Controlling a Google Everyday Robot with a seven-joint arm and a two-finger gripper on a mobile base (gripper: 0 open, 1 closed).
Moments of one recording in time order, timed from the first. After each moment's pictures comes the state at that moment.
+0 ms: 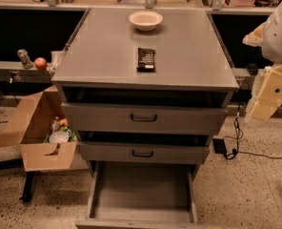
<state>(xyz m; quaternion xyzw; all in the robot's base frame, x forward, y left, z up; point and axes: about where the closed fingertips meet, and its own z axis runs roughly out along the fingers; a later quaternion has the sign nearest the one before) 0.438 -0.216 0.980 -0.60 0.78 -0.04 0.17</state>
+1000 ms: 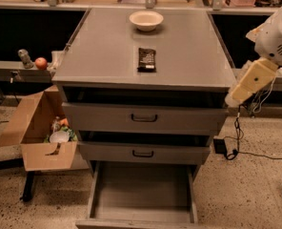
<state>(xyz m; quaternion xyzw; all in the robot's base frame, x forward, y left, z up) 0.504 -0.236 0.959 -0.52 0.82 -0.02 0.25</state>
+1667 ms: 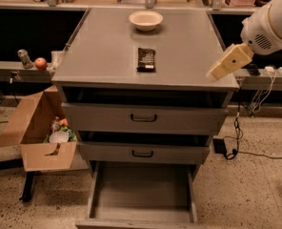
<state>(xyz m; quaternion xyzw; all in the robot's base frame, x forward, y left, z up) 0.584 -0.231 0.961 -0.43 0.83 -0.02 0.36</state>
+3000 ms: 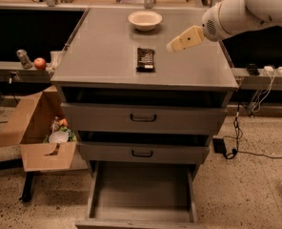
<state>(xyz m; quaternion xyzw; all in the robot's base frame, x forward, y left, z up) 0.699 -0.174 0.948 -0.29 0.85 0.06 0.44</state>
